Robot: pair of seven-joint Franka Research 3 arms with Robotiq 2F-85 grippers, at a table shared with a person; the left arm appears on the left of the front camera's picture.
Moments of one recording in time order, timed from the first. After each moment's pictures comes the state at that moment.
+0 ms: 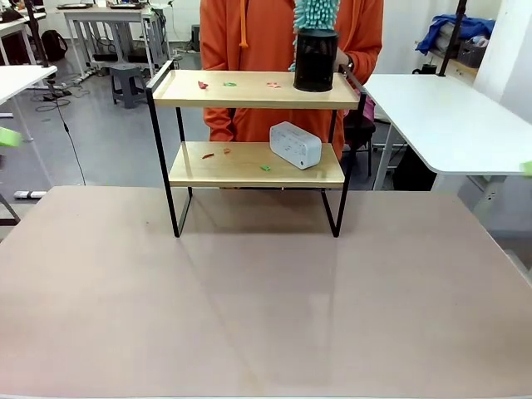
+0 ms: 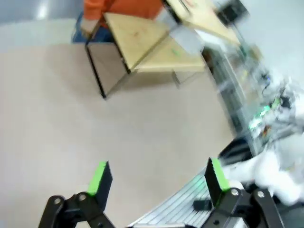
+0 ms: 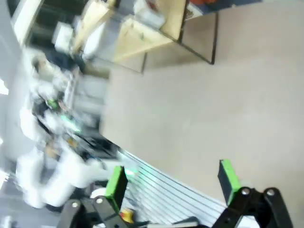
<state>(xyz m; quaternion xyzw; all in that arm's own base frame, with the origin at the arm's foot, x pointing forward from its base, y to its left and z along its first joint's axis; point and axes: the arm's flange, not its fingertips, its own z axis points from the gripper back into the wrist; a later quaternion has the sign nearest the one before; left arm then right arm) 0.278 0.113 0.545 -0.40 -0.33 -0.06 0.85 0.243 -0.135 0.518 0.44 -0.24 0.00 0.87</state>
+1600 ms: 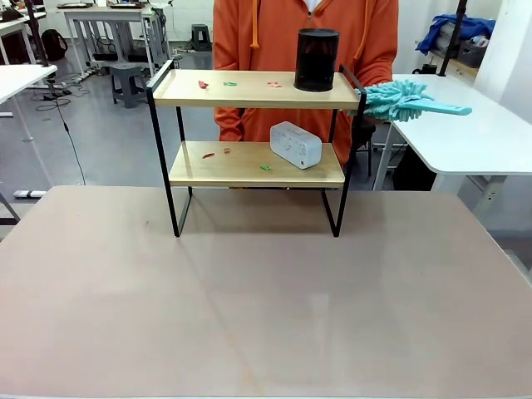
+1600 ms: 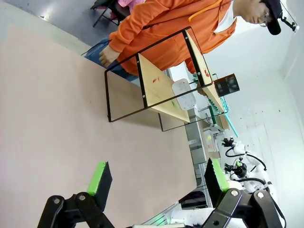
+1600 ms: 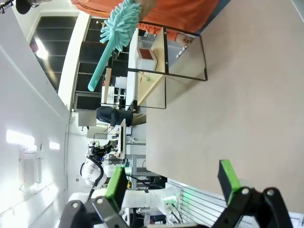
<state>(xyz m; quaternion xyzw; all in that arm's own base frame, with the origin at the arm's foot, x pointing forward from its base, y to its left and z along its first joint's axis) 0.265 0.199 0.499 -0.49 -0.35 0.09 0.79 0.206 -0.220 0.458 0.53 -0.25 -0.15 0.80</state>
